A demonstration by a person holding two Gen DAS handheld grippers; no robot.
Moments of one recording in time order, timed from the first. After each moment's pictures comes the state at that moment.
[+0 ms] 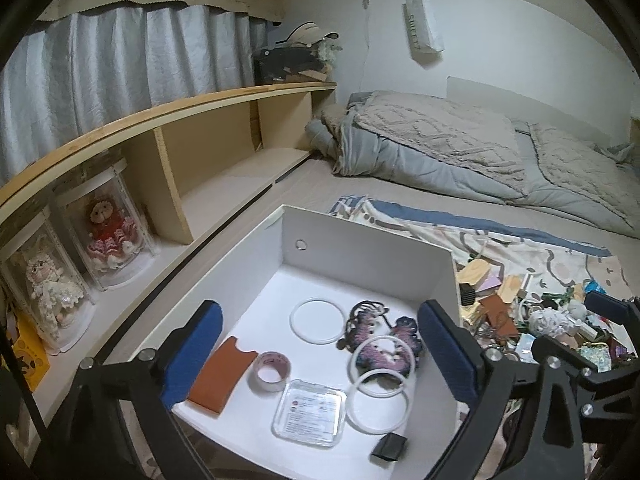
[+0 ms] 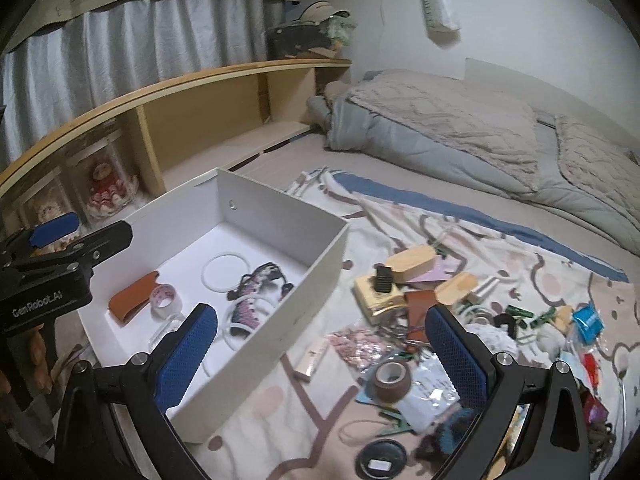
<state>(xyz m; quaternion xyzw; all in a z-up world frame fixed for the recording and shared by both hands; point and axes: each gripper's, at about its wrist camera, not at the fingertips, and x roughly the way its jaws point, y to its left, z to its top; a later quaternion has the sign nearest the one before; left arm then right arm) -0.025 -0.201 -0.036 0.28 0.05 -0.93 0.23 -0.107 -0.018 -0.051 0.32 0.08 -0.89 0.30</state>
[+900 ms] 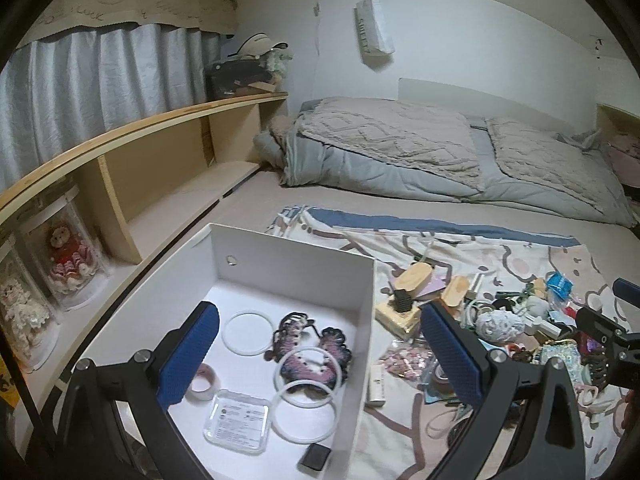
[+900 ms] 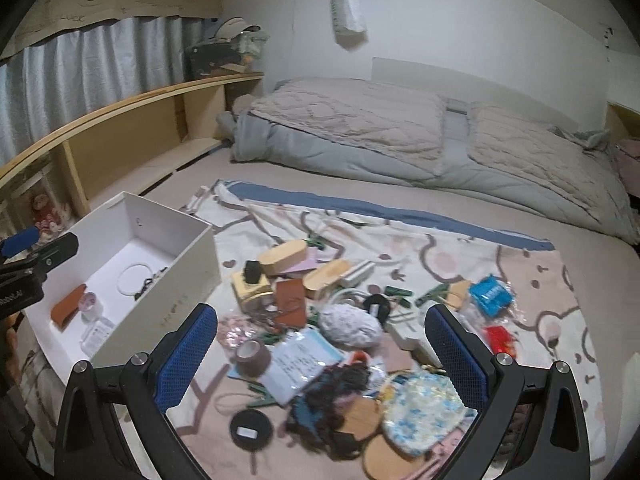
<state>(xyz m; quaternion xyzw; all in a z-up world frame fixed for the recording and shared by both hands) -0.053 -0.137 -0.028 0.28 0.03 -0.95 0.16 -0.124 0.104 -0.038 0.31 0.07 -0.93 0.18</state>
